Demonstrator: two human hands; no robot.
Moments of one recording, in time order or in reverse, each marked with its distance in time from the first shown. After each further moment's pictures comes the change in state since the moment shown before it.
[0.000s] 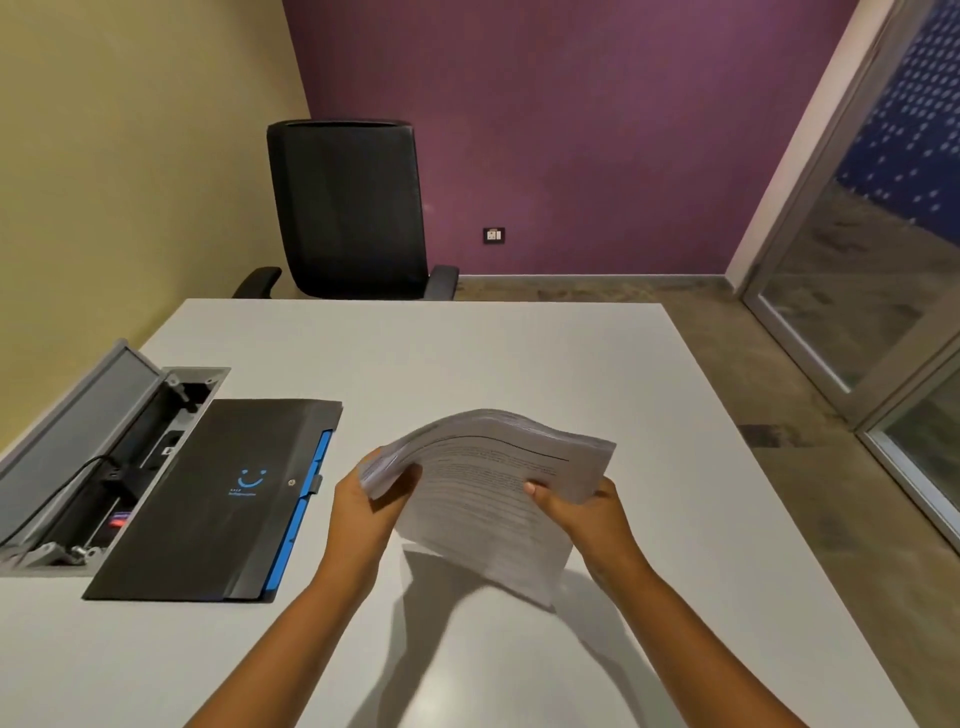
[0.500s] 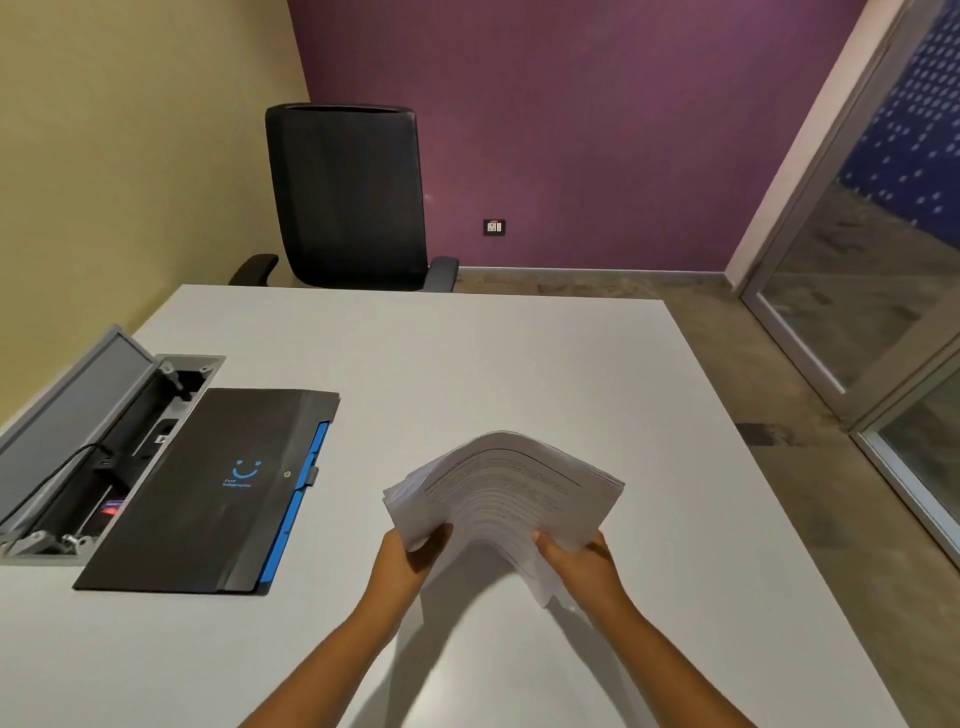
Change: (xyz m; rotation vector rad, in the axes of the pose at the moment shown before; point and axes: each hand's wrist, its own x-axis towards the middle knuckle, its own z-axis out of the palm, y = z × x) left_hand -0.018 -0.057 0.017 0.157 -0.090 -0.306; right_hand -0.010 0.058 -0.007 -0.114 0.080 0.239
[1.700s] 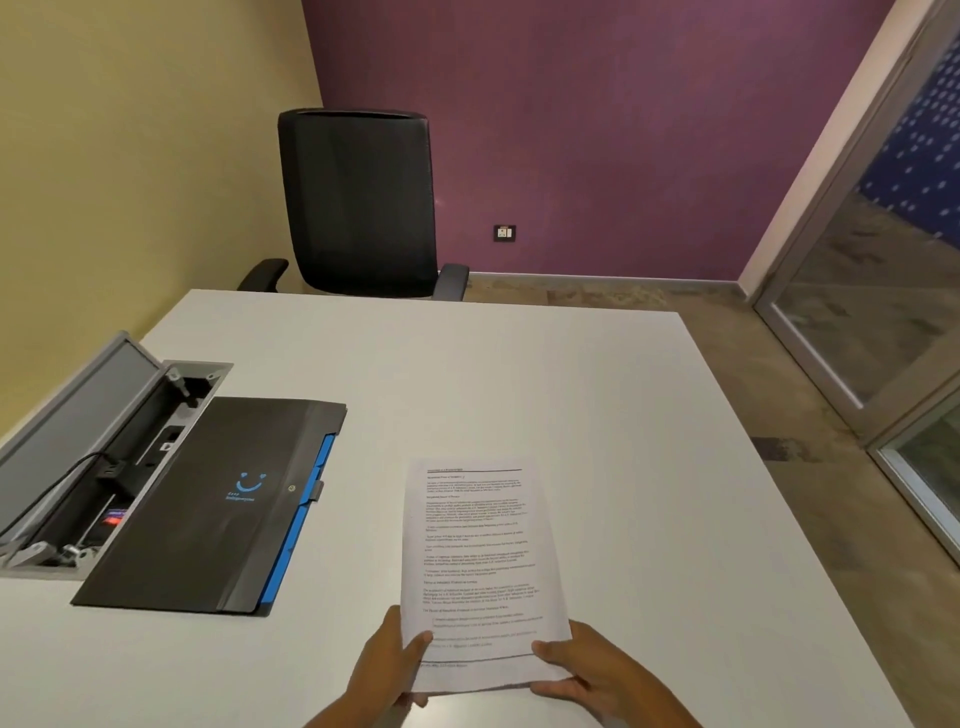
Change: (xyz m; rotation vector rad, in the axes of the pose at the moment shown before) left_hand 0.015 -0.115 -0.019 0.425 -0.147 -0.245; right_hand 0.031 0.088 -0.008 0.083 -0.377 0.622
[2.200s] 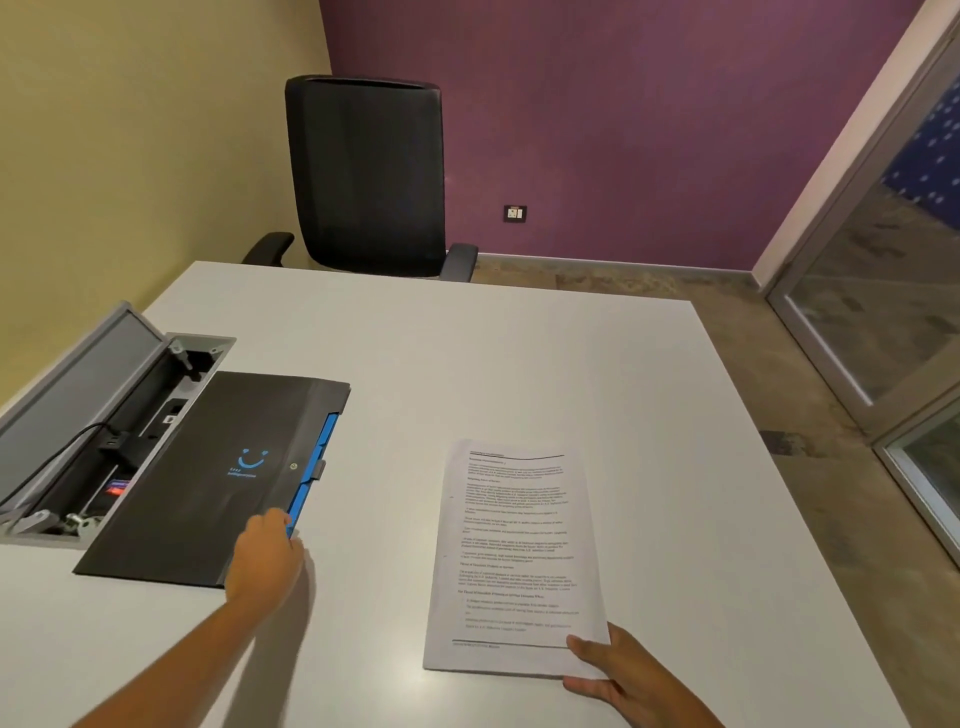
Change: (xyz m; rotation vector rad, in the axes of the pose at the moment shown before) left_hand 0.054 -0.022 -0.123 0.459 0.576 -0.074; right_hand -0.011 0.016 -0.039 0.051 -0.022 -0.037
